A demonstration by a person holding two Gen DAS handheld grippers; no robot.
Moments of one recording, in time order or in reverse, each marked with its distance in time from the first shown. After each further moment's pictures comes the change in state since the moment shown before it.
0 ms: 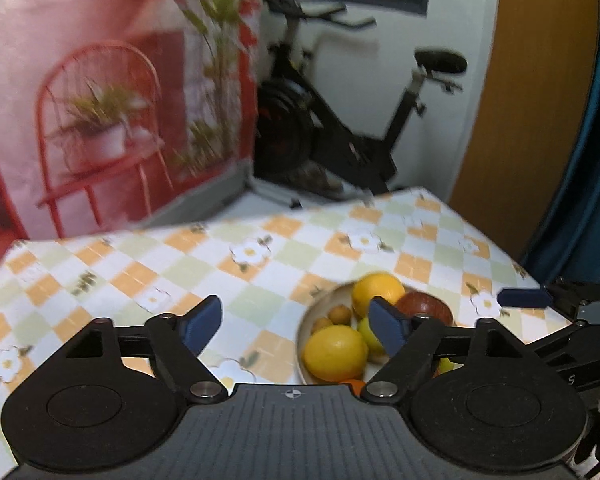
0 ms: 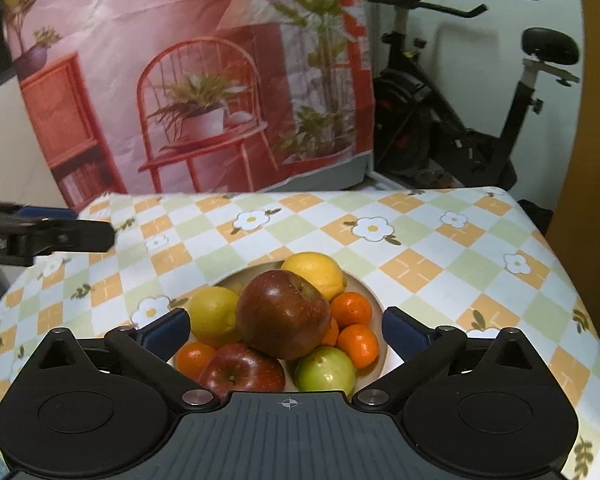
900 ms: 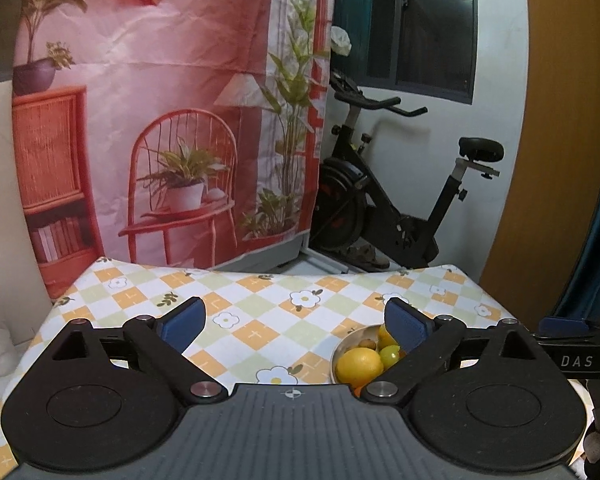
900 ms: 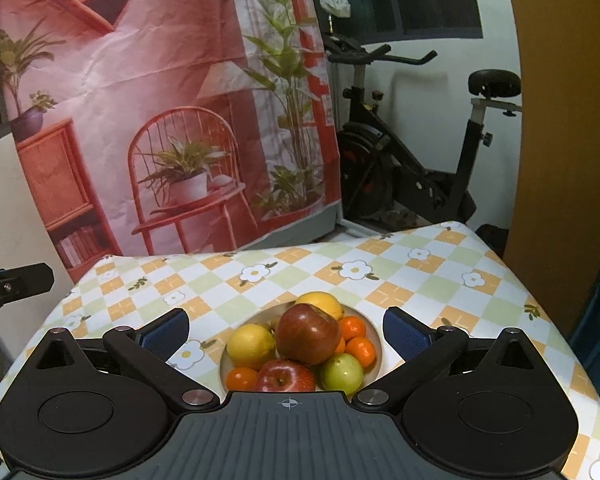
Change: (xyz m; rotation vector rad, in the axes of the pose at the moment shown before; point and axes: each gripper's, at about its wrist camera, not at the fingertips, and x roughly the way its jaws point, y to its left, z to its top) left arm -0.114 -0.012 -0.021 -0.111 -0.218 0.167; right arm -0.098 0.045 -0.011 0.079 -0.174 -0.088
